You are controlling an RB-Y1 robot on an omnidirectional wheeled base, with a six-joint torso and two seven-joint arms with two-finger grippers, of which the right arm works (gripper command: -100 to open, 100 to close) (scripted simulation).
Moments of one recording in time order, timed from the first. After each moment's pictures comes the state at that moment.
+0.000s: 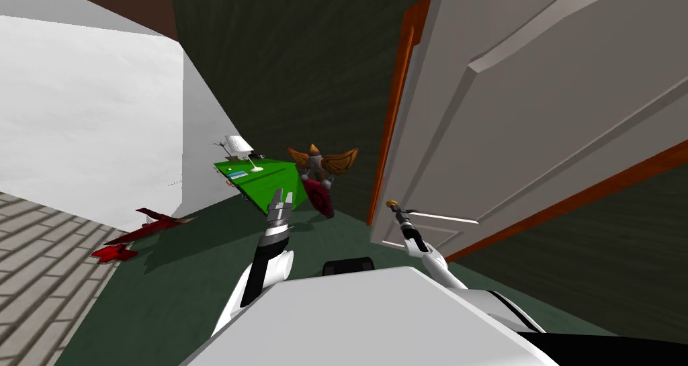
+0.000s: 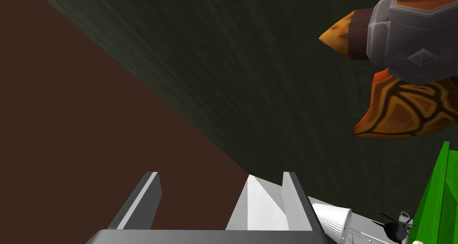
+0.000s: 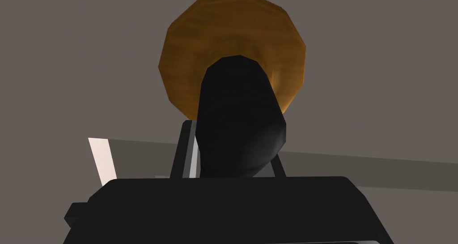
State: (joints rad) arm -0.08 -0.37 -0.13 -0.70 -0.19 -0.70 -0.12
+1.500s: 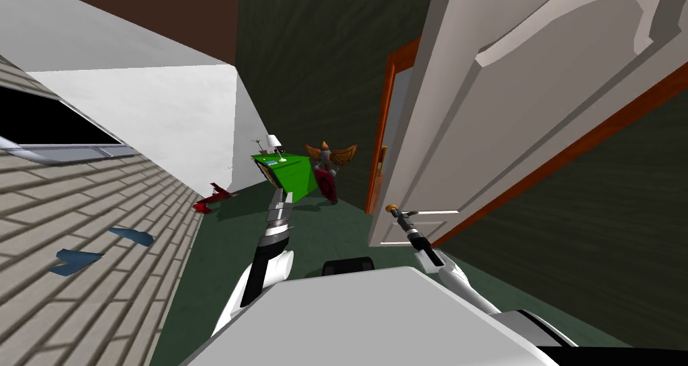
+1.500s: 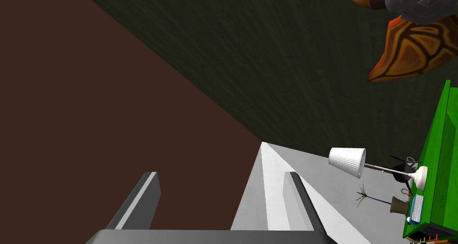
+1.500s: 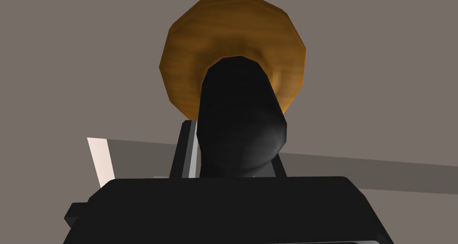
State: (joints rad) arm 0.04 -0.49 0.04 -0.76 -0.12 -0.83 -0.30
